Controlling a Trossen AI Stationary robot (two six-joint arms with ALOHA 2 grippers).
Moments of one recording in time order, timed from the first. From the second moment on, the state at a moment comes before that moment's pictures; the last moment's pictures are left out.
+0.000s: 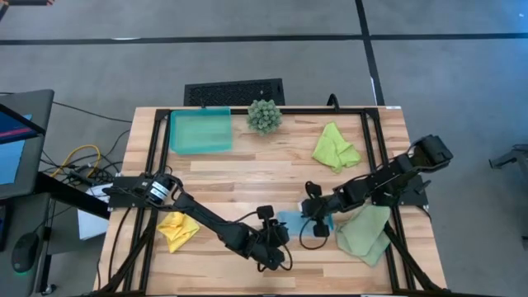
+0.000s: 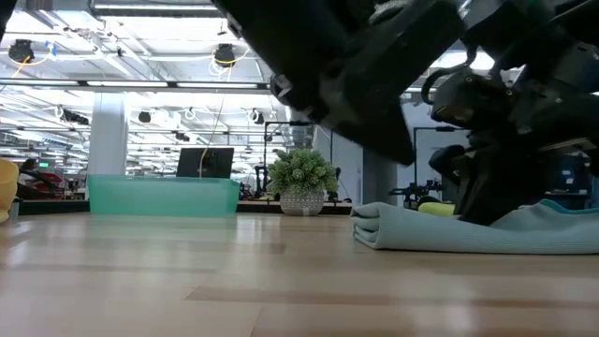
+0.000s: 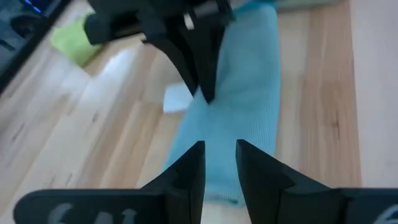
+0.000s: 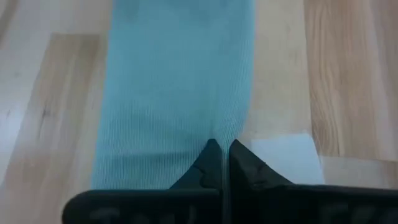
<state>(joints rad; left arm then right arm) -0.49 2.21 1.61 -0.32 -0.78 -0.35 0.36 1.58 0.54 0.06 0.09 0.20</state>
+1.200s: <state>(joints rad) -0.22 2.21 1.36 0.29 -0.23 -0.28 0.59 1.51 0.54 0.03 0.37 0.08</state>
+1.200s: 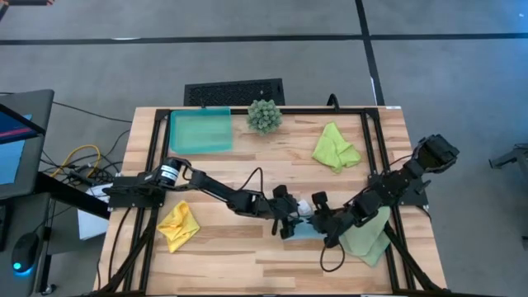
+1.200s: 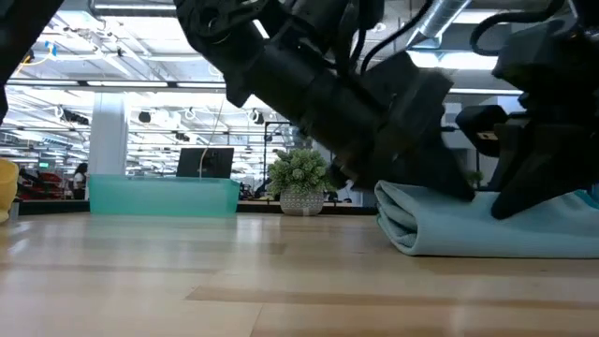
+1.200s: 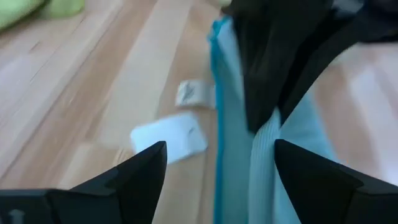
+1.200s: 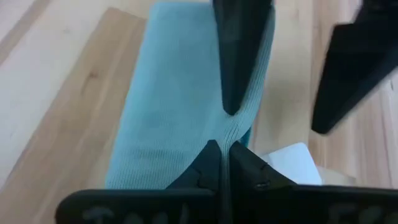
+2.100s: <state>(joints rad) -0.17 2.21 1.35 0.22 0.12 -0.49 0.59 1.51 0.62 -0.03 0.45 0.03</state>
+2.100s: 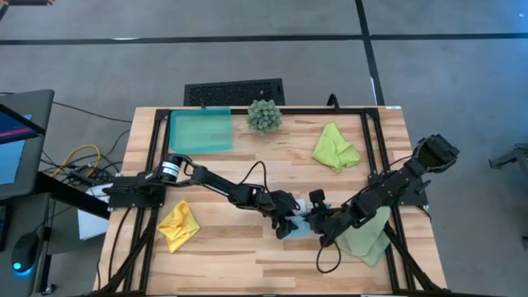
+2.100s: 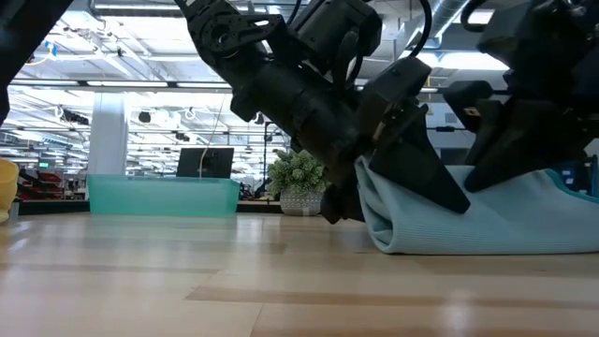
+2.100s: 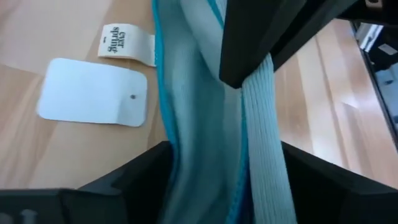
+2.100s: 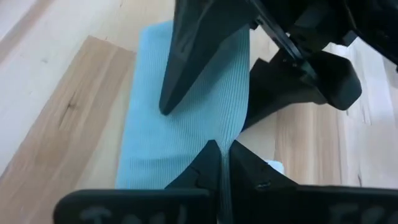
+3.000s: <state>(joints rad) -0.17 2.19 1.39 0.23 0.11 -0.48 0.65 1.32 0.77 -0.50 0.54 0.26</state>
